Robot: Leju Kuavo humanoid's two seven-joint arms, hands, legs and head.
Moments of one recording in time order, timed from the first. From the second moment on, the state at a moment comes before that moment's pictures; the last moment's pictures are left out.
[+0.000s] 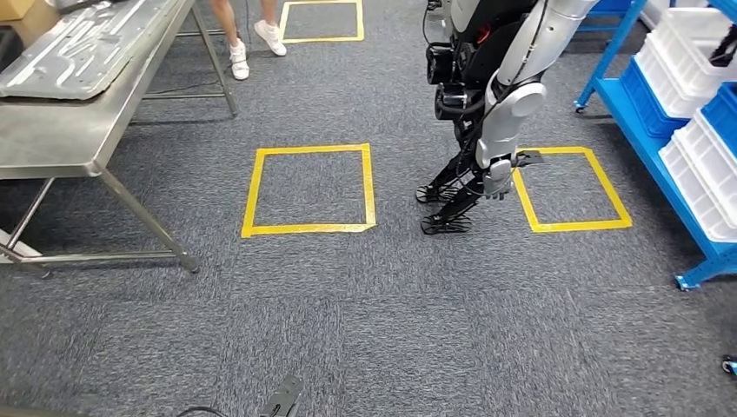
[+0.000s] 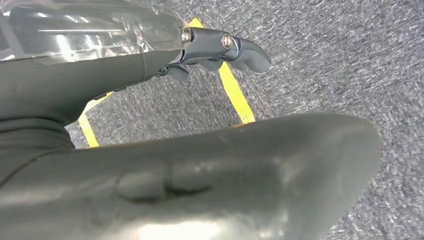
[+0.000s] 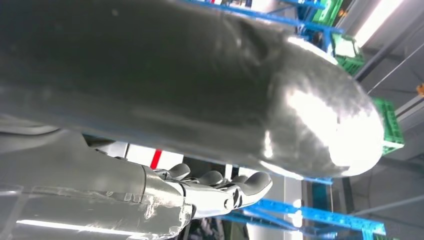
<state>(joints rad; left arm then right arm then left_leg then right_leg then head) -0.15 -0.07 -0.98 -0.27 0.95 0.45 -0.32 -0.02 -0.02 -0.04 -2.03 0.29 -0.70 -0.28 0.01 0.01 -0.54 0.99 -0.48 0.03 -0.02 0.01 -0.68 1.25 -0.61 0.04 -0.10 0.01</state>
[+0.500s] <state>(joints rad) -0.14 -0.07 -0.98 -0.27 0.95 0.45 -0.32 -0.02 -0.02 -0.04 -2.04 0.29 -0.70 -0.28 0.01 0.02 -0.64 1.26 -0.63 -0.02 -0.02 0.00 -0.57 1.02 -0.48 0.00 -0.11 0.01</state>
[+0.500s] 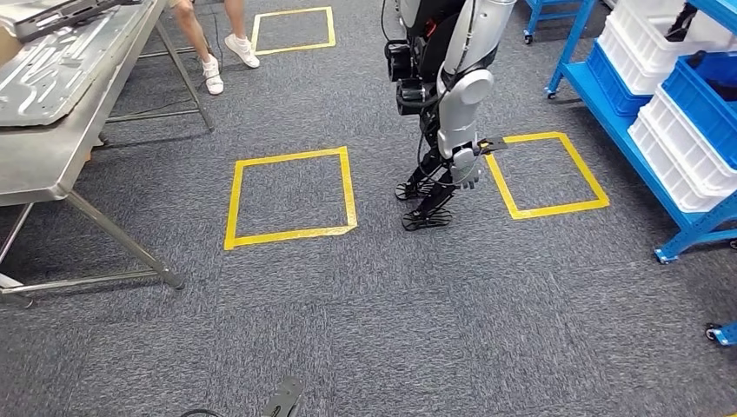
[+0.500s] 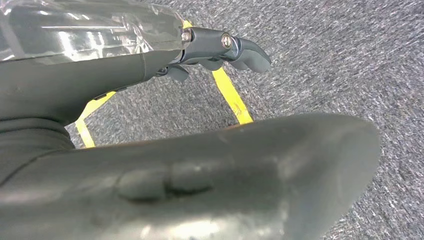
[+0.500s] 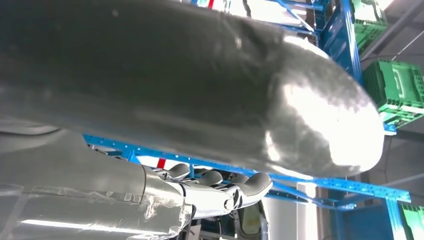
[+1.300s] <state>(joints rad) -0.14 -0.07 -0.98 -0.27 0.96 0.45 -0.33 -0.02 -0.02 -0.04 -2.04 0.27 -0.70 -0.29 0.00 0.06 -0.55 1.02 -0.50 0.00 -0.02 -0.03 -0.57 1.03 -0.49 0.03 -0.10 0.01</state>
